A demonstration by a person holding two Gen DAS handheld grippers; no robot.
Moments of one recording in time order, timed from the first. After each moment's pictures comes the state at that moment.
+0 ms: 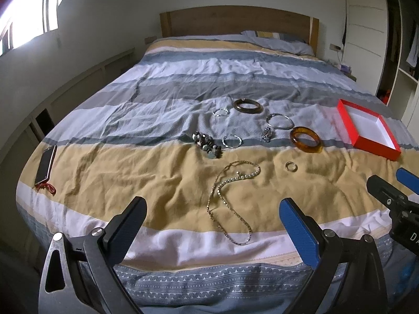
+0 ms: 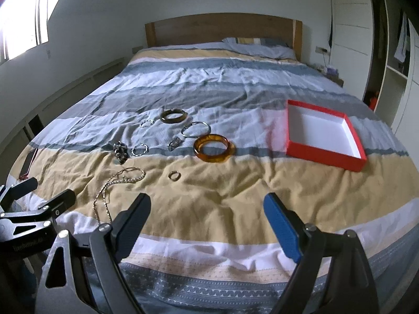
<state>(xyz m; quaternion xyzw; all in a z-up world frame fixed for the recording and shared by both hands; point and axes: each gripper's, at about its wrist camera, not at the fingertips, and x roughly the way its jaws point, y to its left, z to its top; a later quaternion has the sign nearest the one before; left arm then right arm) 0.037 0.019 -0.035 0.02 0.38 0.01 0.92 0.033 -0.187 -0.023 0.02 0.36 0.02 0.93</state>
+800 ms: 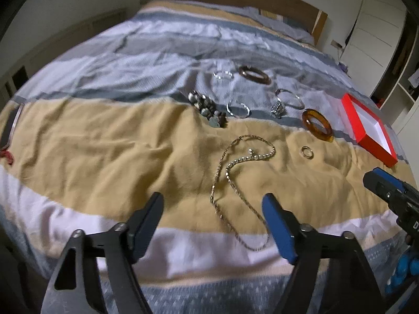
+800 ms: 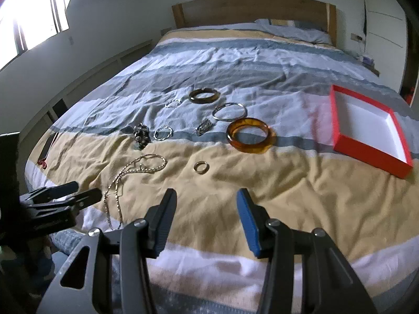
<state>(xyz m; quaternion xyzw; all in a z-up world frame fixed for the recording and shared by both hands) 0.089 0.059 -0.096 -0.07 0.46 -0.05 0.88 0.085 -0.176 -0.058 0.03 0.40 0.13 0.91</state>
